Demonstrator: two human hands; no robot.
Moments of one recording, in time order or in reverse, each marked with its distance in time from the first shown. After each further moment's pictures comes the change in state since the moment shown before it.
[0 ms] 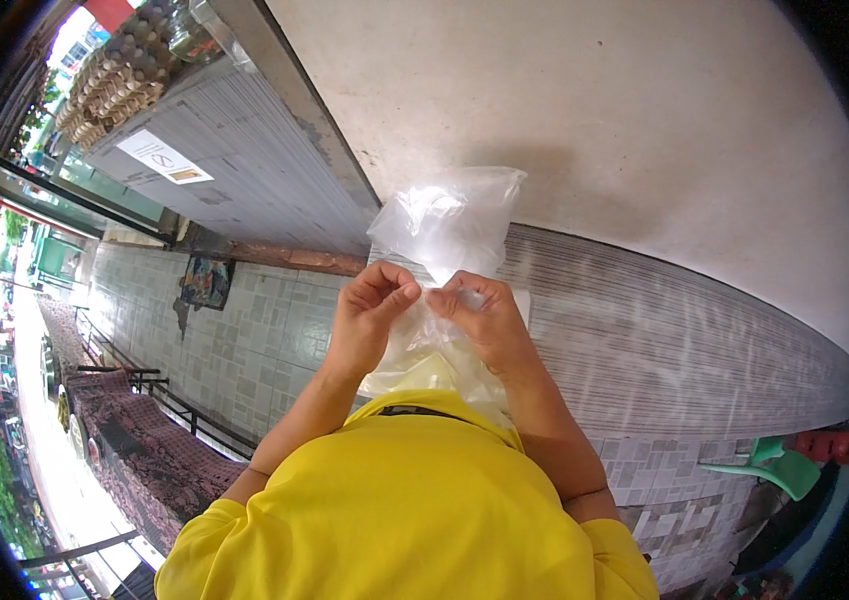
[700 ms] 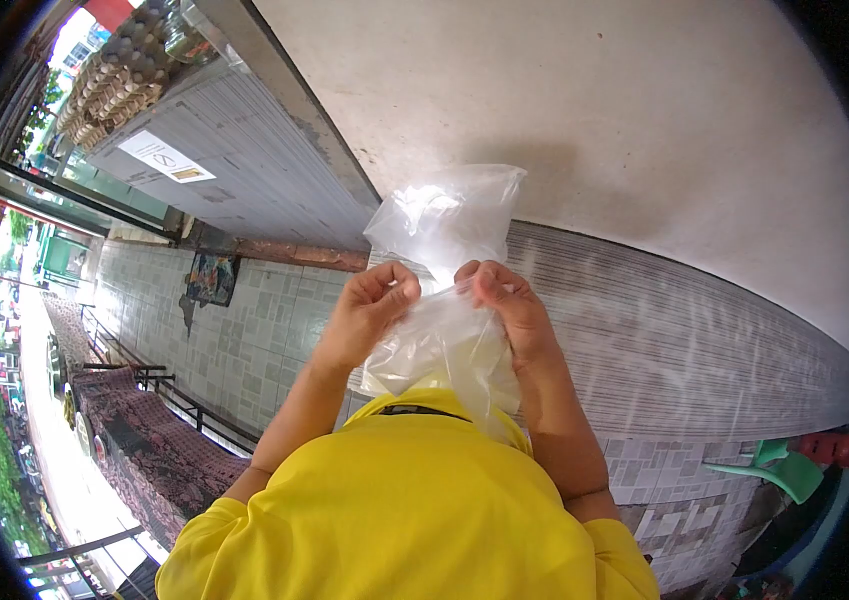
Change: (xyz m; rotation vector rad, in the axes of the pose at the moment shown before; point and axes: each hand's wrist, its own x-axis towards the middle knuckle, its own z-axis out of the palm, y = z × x) left_hand 0.008 0.012 -0.004 0.045 -0.172 -0.194; right_hand 0.009 0.015 -0.026 0.514 -0.101 -0.026
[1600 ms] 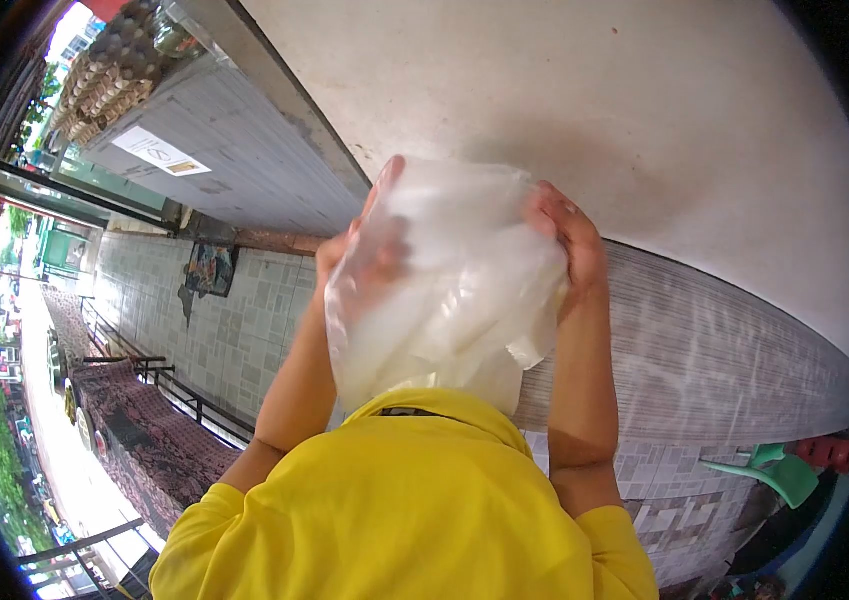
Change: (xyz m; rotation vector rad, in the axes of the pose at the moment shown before) left_hand 0.054 0.008 -0.018 -0.893 -0.366 0.096; right_hand 0.056 -0.061 -0.037 0.073 0.252 -0.093
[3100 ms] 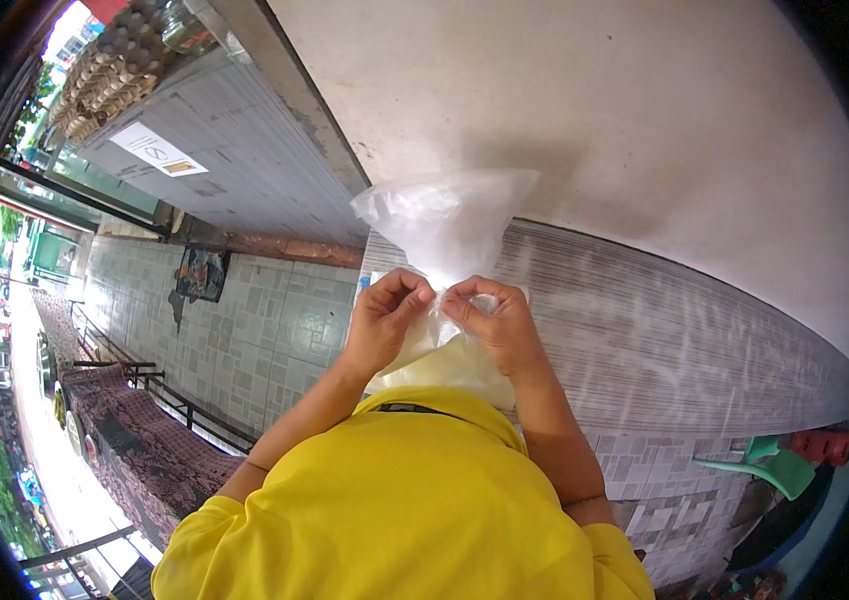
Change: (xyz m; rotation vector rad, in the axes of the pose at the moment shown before) left_hand -0.053 -0.054 -0.005 0.932 0.399 0.105; right_hand -0.079 0.064 0.019 -0.697 -0.125 0.020
